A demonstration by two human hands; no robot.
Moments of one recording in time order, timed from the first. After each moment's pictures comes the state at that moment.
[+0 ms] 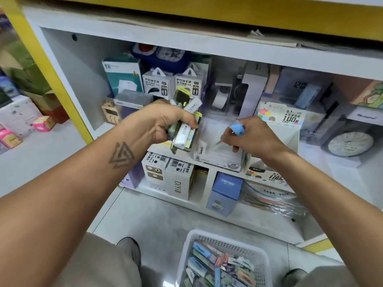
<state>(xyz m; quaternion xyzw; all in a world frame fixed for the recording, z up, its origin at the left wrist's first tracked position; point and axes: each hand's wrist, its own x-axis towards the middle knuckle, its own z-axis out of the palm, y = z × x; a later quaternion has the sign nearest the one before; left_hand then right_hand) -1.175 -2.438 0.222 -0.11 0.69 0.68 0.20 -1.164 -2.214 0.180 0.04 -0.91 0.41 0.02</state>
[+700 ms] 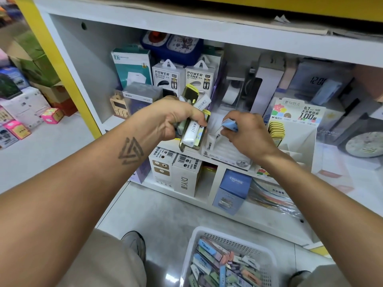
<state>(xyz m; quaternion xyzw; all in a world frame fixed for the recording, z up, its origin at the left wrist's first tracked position) -1.177 -2.443 0.215 -0.13 0.70 0.67 0.19 -1.183 -2.244 0.153 0.15 -0.94 0.27 0.15</state>
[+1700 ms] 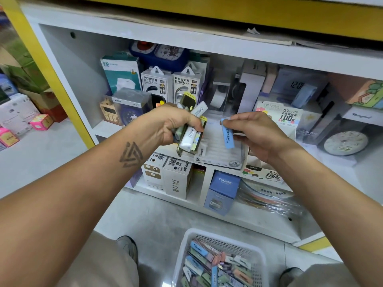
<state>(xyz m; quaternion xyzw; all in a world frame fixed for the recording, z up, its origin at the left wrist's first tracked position) -1.172 -2.421 0.214 -0.11 0.70 0.67 0.20 -1.166 -2.214 0.188 -0.06 -0.76 0.65 -0.05</state>
